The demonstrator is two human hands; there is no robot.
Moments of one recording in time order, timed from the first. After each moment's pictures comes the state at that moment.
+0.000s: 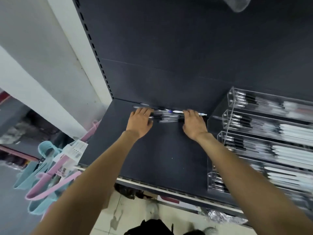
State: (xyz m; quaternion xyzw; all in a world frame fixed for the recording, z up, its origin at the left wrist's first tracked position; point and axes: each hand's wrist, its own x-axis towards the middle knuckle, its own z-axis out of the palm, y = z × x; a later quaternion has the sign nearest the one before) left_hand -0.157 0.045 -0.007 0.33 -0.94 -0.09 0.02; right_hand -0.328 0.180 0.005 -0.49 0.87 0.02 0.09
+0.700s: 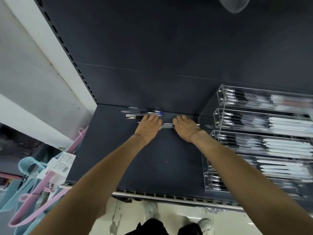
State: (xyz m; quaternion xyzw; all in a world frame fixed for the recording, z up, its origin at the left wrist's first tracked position) left_hand -0.208 0.062 -0.027 0.16 -0.98 0.05 -0.09; right_hand -0.333 0.178 0.003 -0.57 0.80 0.19 0.11
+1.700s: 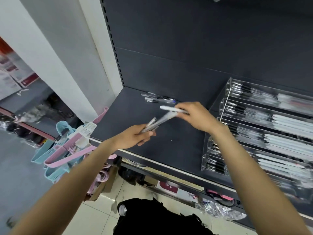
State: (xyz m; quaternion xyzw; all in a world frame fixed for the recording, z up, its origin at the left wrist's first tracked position) left_hand -0.051 0.140 0.052 0.25 -0.76 -0.60 0.01; right_hand -0.288 0.233 0.093 -0.66 0.70 -0.21 0.16
